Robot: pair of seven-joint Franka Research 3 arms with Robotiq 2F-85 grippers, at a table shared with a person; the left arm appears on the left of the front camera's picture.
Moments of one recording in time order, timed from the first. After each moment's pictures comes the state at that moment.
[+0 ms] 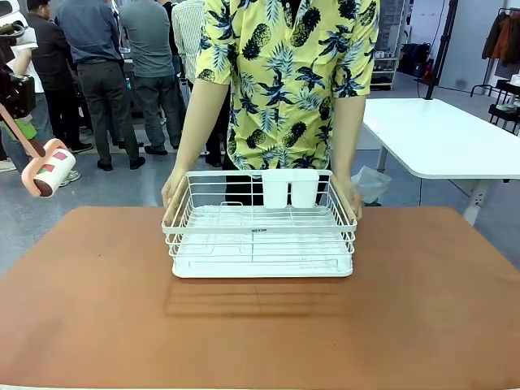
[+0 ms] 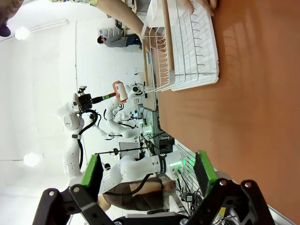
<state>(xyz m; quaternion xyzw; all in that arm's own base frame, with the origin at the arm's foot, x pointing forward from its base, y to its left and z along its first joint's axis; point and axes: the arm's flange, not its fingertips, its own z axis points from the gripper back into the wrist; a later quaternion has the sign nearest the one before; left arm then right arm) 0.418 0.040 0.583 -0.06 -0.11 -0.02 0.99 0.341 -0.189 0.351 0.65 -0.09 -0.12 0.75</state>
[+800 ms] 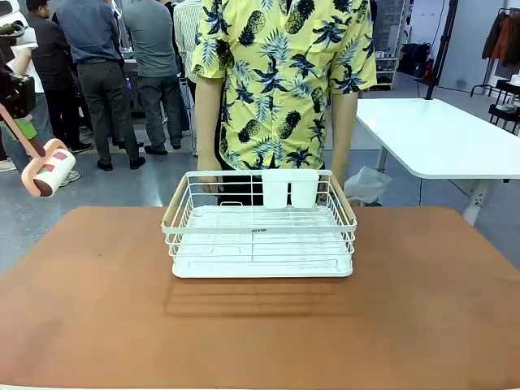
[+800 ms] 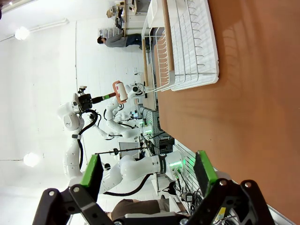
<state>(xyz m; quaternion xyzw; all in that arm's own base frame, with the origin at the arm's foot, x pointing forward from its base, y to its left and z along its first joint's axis) 0.418 0.040 0.583 -0.06 -0.11 -0.02 0.99 0.341 -0.189 0.351 0.65 -0.09 -0.12 0.75</state>
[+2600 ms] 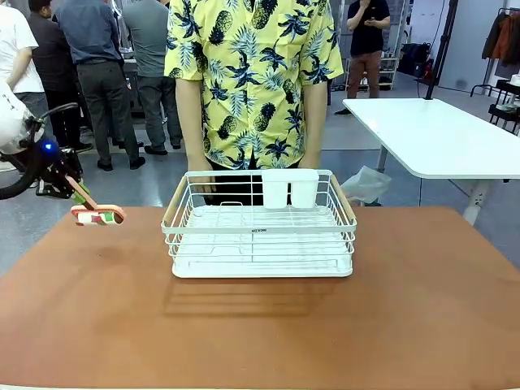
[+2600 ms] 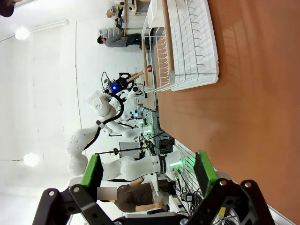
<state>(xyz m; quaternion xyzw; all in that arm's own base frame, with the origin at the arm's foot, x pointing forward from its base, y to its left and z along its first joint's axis) 0.503 0.055 0.388 -0.21 -0.10 0.63 0.74 0.341 -0.189 0.351 0.65 -0.09 -0.12 0.75</state>
